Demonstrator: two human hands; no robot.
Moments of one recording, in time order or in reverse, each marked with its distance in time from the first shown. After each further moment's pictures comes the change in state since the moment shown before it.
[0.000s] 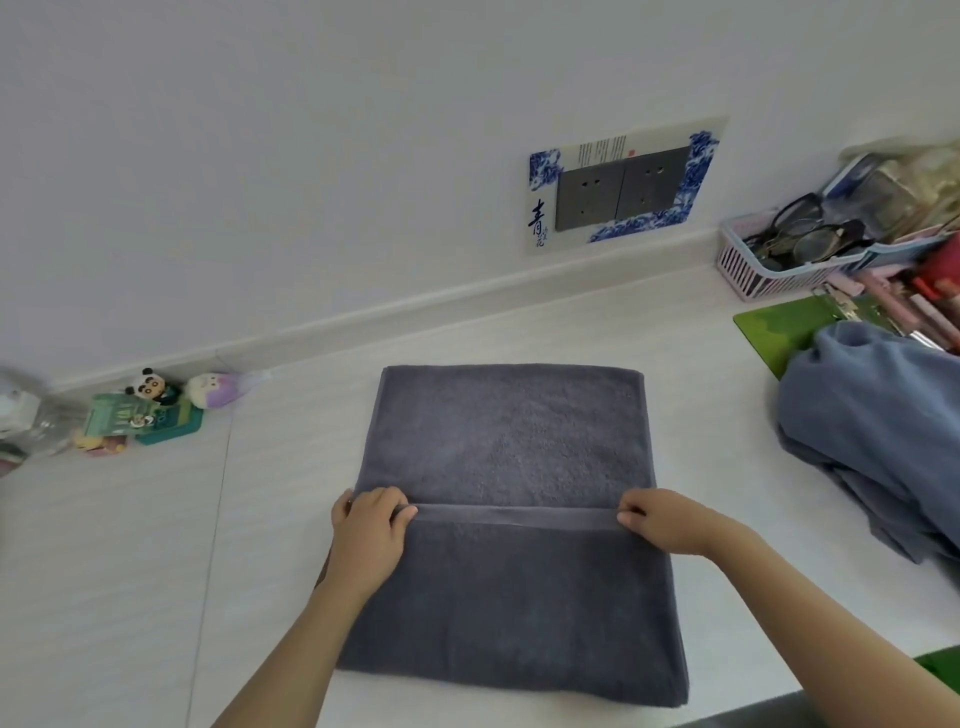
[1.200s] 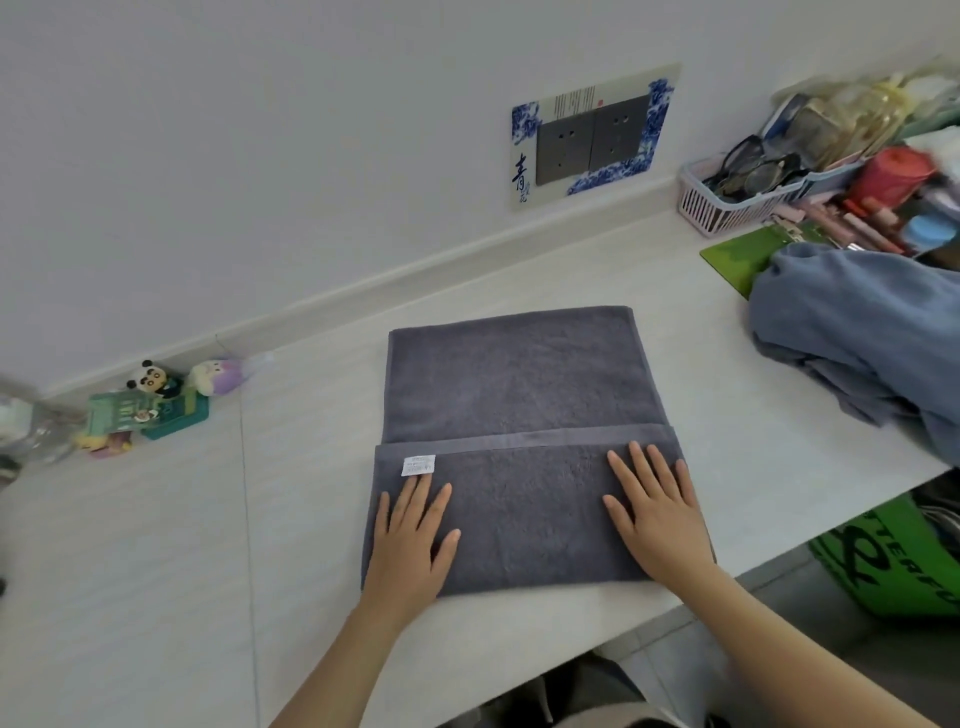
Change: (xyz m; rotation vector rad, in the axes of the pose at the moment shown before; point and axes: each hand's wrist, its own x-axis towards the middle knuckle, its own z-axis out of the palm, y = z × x) left_hand -0.074 -0.053 0.034 0.126 -0.029 0.365; right_hand -0.028 -0.030 0.156 -0.130 0.683 0.134
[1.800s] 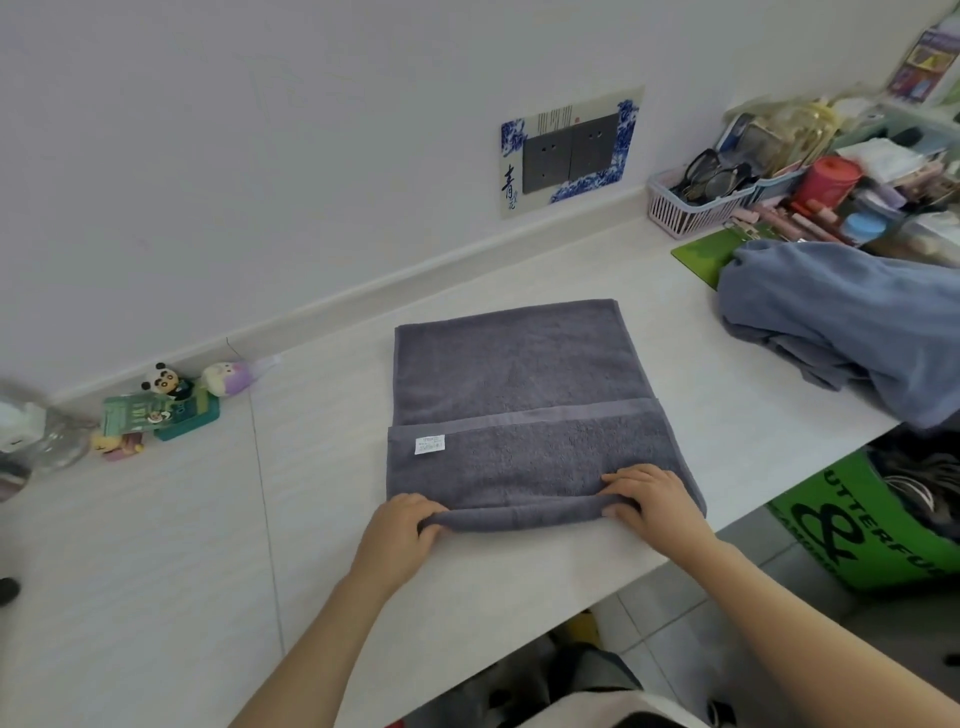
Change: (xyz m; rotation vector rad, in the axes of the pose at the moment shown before) left_hand -0.010 -0.020 -0.040 -0.291 -0.060 0.089; right_hand -0.031 -0.012 -0.012 0.175 0.019 -0.143
